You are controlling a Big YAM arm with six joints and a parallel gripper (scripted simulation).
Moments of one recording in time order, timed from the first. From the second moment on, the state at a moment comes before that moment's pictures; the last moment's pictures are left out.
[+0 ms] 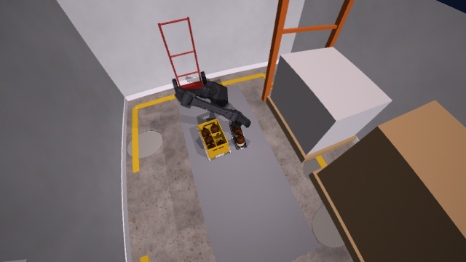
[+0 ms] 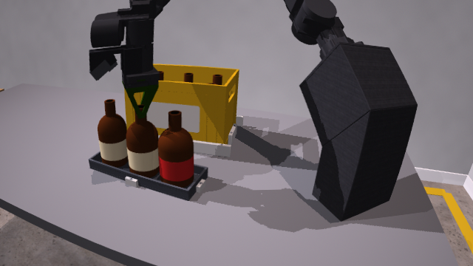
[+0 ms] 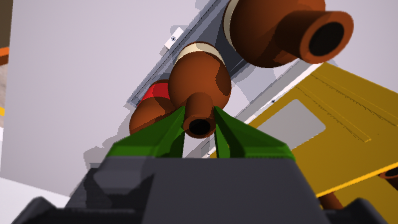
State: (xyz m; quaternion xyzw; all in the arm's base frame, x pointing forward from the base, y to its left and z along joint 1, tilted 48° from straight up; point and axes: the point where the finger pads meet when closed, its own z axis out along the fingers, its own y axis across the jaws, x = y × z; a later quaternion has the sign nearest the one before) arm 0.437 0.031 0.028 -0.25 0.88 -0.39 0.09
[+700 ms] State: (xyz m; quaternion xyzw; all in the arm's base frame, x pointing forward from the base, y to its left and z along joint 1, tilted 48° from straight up) arm 0.428 0.039 0.032 -0.26 0.88 -0.39 0.09
